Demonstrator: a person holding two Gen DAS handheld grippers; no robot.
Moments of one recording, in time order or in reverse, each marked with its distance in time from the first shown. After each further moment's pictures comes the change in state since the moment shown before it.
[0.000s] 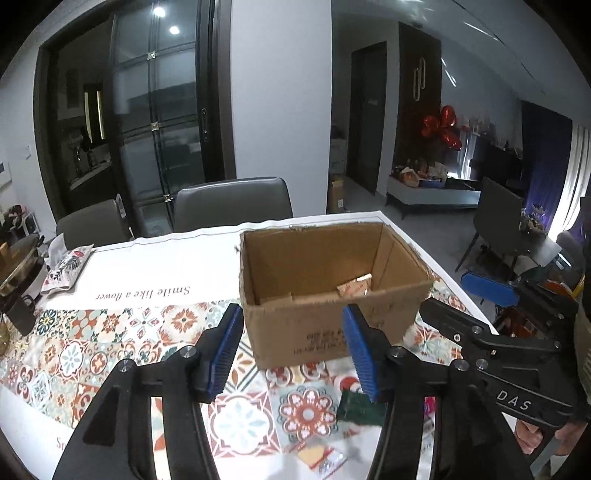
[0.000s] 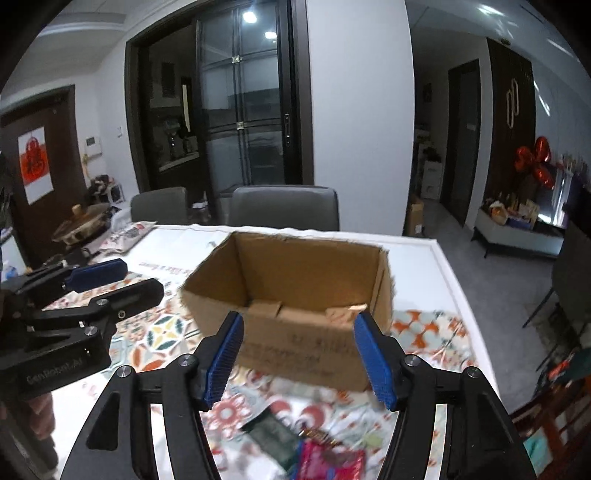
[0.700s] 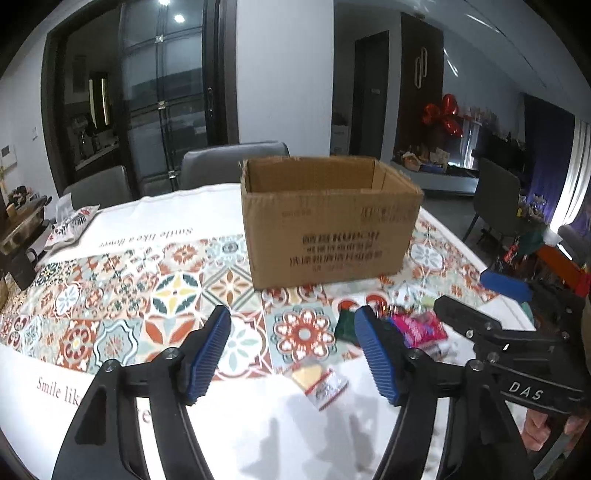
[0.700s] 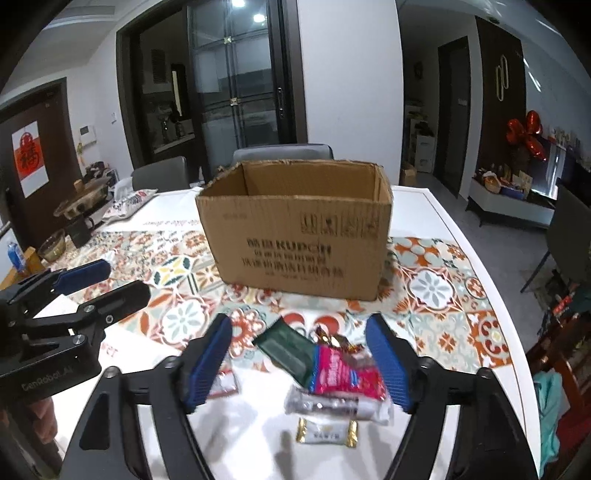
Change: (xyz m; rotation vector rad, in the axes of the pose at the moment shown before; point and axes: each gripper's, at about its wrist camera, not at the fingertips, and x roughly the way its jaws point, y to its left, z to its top) left arm -0.020 -0.011 -0.101 -0.014 0.052 0.010; right arm -0.025 0.017 -0.097 0.038 0.074 -0.043
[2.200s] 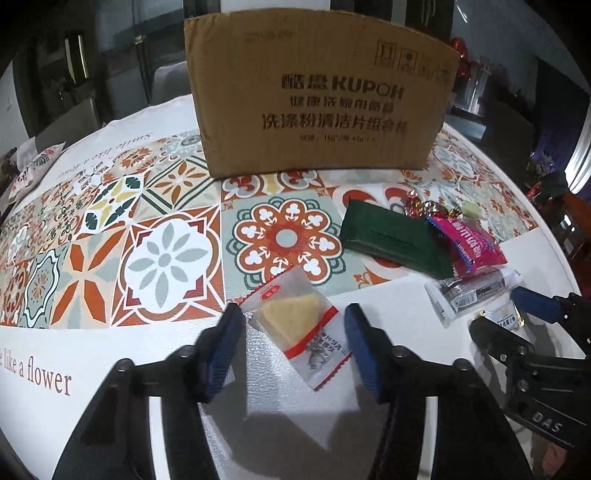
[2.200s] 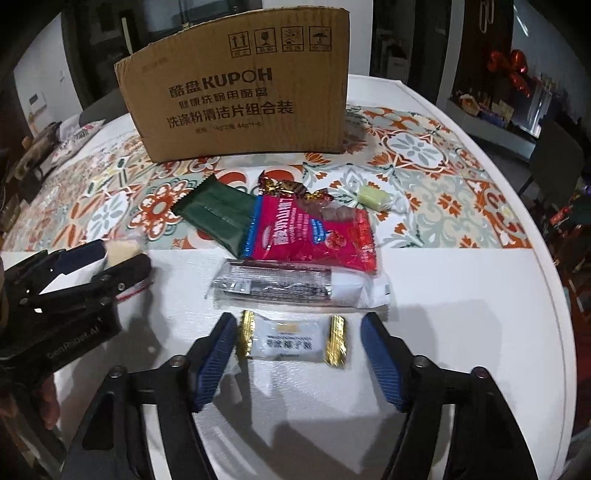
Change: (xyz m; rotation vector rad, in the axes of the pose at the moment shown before) left arm 0.116 -0.012 -0.064 0.009 0.268 -0.025; right arm 0.072 -0.028 -0.090 0.075 0.327 -0.113
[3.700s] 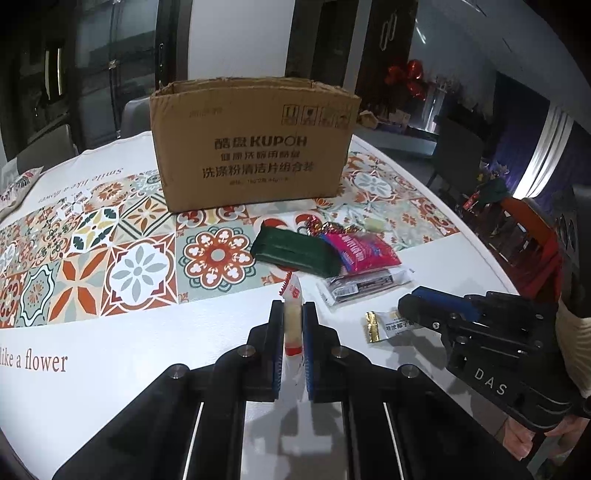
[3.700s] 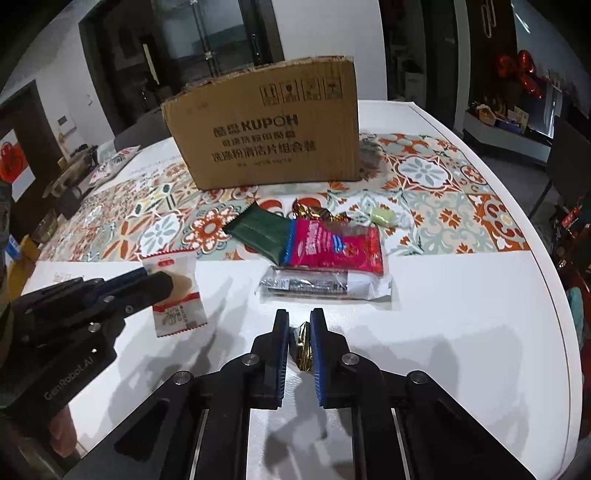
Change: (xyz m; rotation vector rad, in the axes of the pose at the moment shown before) left arm -0.079 -0.039 -0.010 0.040 -0.110 -0.165; right arm -0.051 -0.007 -0.012 0.025 -0.105 0.161
